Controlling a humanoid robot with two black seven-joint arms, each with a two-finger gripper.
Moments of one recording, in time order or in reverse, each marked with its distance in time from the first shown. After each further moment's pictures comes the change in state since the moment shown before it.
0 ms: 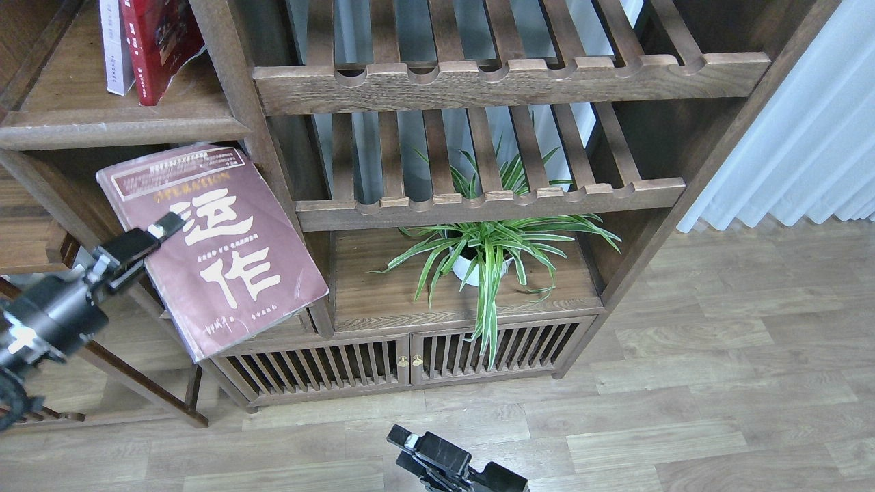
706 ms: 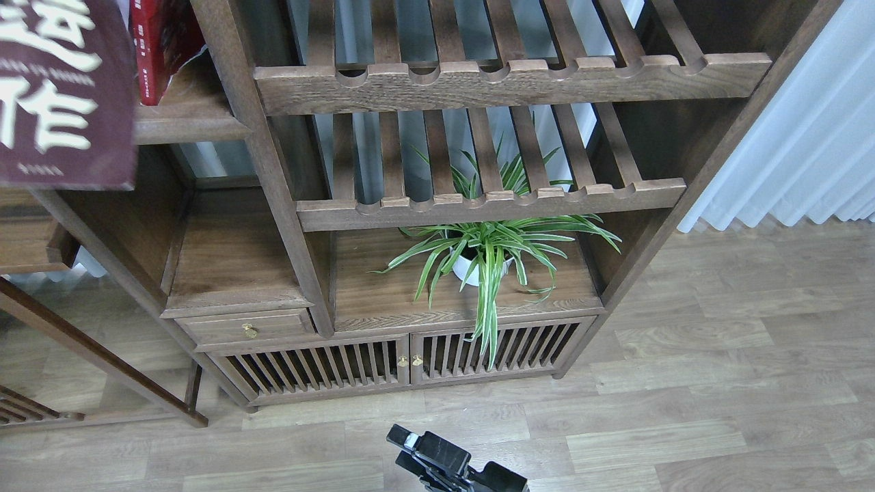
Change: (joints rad) left arm -0.420 0.517 -0.049 0.008 0.099 0.000 0.092; right arm 0.001 0.000 -0.001 0.002 0.000 0.000 -0.001
